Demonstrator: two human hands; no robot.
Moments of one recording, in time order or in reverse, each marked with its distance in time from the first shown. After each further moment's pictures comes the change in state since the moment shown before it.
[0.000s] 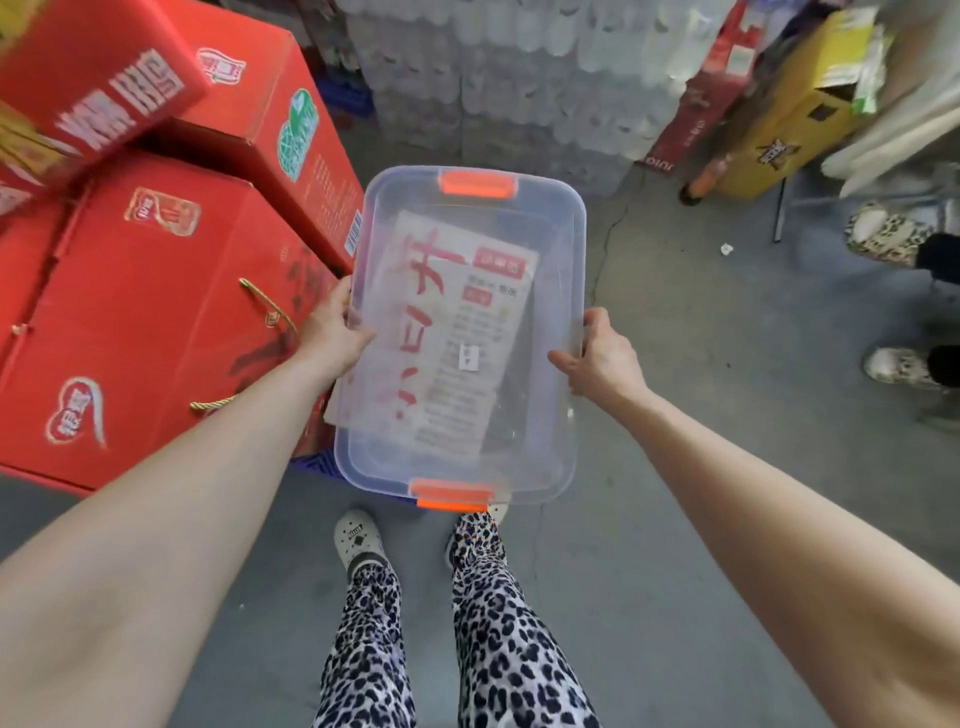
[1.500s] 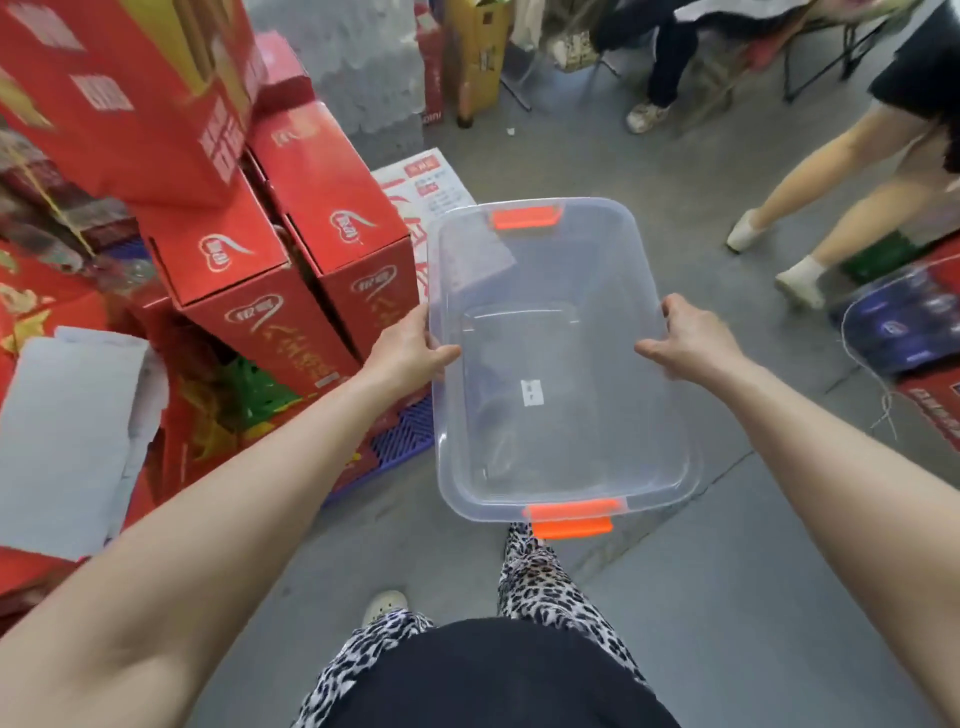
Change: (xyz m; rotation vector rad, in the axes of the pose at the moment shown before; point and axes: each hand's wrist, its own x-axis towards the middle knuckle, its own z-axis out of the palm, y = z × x) left_hand -0.231 -0.226 -0.259 0.383 -0.661 0.768; right_hand -0.513 -0.118 0.313 0.060 0.522 0.622
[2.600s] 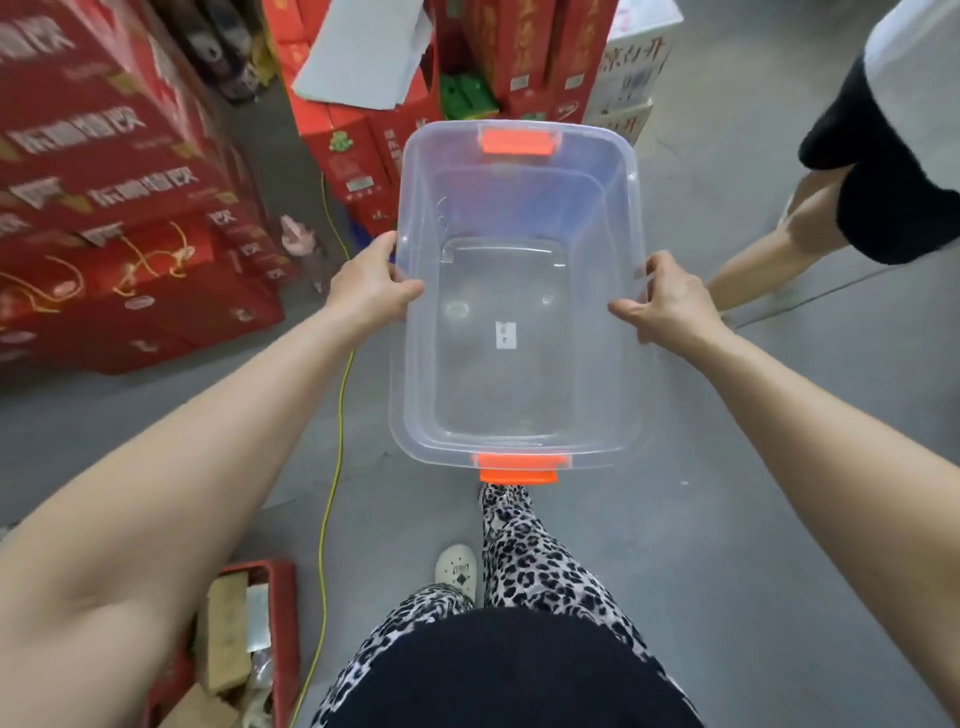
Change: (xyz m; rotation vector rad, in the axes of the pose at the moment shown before) left_hand -0.696 -0.306 0.000 0.055 0.230 -0.165; right_hand -0.690 -0.045 0.267 0.208 -0.093 -0.209
